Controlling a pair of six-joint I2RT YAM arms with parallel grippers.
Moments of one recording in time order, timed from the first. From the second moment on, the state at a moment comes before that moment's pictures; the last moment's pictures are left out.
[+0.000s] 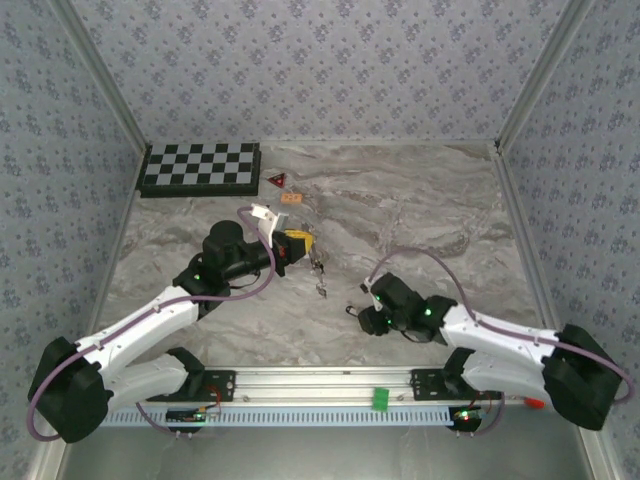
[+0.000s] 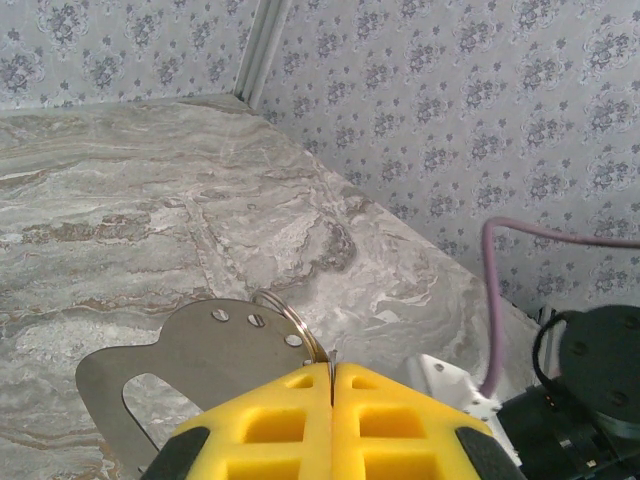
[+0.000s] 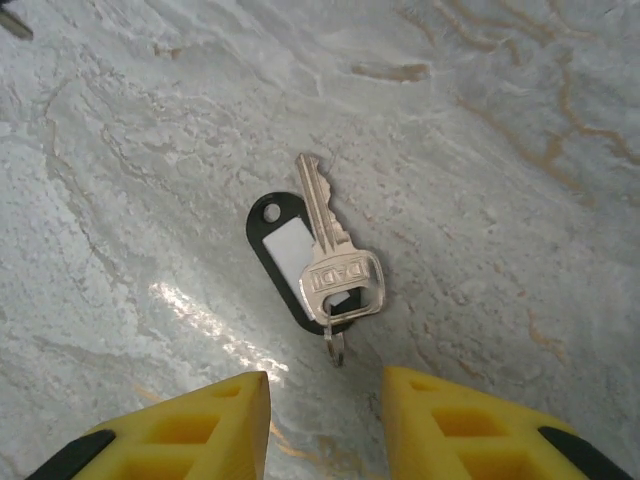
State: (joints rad) left arm -0.68 1.05 0.65 0.23 0.40 -0.37; right arm 0.90 0.99 0.37 -0.30 0.02 0.39
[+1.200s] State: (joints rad) left arm -0.68 1.05 0.65 0.23 0.40 -0.37; right arm 1.08 1.00 0.08 0.21 0.28 0.40
